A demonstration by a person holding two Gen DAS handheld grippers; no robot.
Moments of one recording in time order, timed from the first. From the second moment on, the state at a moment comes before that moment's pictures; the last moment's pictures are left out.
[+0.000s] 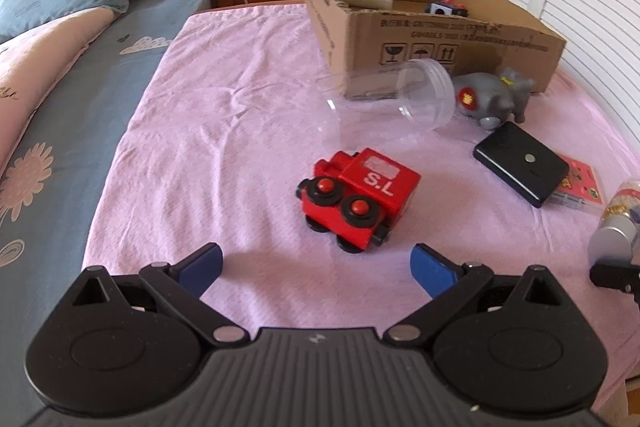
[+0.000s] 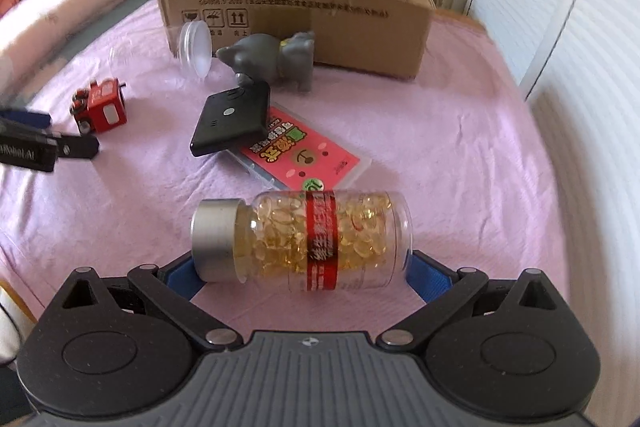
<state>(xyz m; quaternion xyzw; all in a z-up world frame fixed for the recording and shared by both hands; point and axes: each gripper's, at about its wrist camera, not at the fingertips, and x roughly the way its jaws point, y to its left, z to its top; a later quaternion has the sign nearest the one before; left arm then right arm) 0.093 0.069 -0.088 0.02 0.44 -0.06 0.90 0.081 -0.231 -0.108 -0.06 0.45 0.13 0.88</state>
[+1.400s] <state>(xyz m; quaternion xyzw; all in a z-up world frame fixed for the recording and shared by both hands) 0.106 0.068 -0.085 0.00 0.40 -0.01 0.92 0.067 -0.237 -0.115 -0.07 0.38 0.15 0.91</state>
